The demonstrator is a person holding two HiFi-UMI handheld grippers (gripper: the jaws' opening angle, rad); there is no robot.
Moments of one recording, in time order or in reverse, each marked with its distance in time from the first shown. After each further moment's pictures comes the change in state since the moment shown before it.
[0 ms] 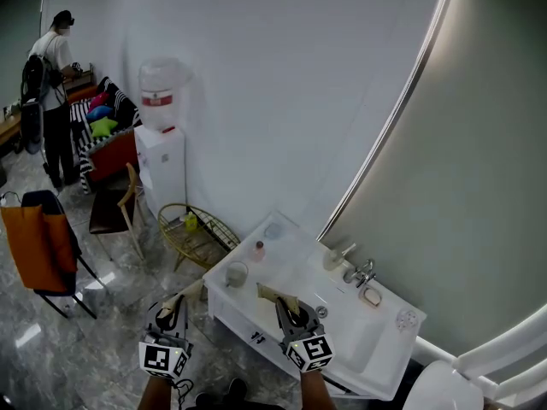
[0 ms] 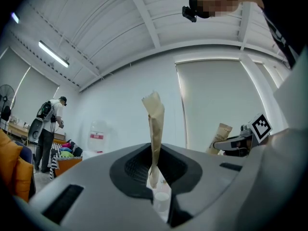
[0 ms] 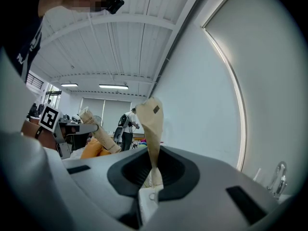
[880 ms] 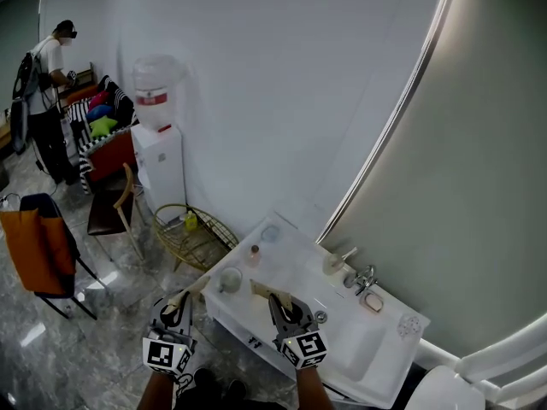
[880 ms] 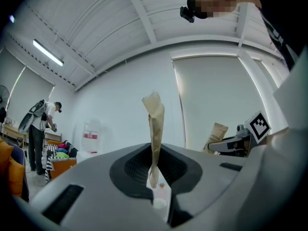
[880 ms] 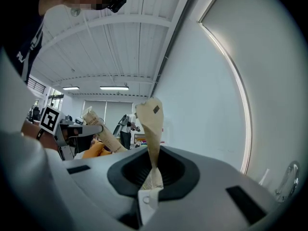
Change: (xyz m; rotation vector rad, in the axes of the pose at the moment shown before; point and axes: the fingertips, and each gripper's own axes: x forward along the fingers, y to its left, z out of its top) left arm 0.064 -0.023 -0.014 0.018 0.009 -0.027; right arm 0.038 -0.039 -0.007 0.027 -0.002 0.043
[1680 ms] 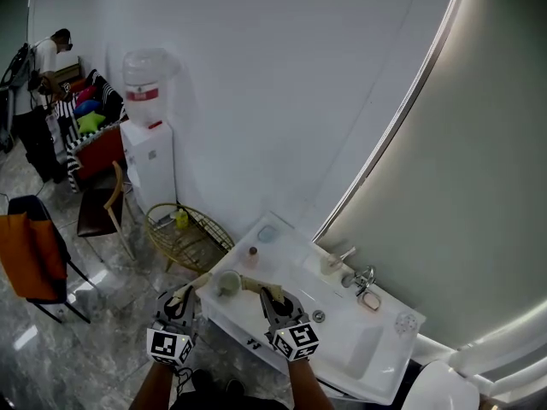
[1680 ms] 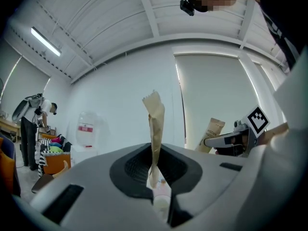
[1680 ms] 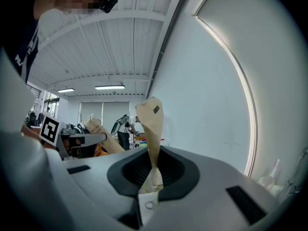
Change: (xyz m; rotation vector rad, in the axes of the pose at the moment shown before) left arm 0.047 0.032 -0.044 -0.025 0.043 -0.064; right arm 0.058 -0.002 -0.020 0.049 0.026 -0.018
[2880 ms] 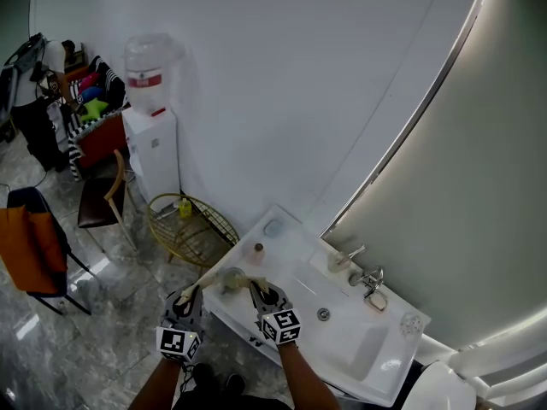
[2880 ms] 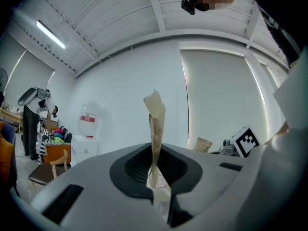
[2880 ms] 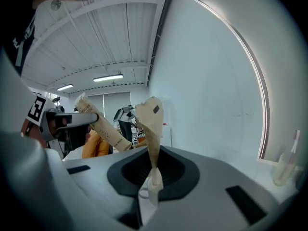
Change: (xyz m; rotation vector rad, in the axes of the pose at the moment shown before) left arm 0.027 0.010 -0.063 -0.058 0.032 0.017; right arm 0.076 -0.021 -0.112 0.043 0.137 0.041
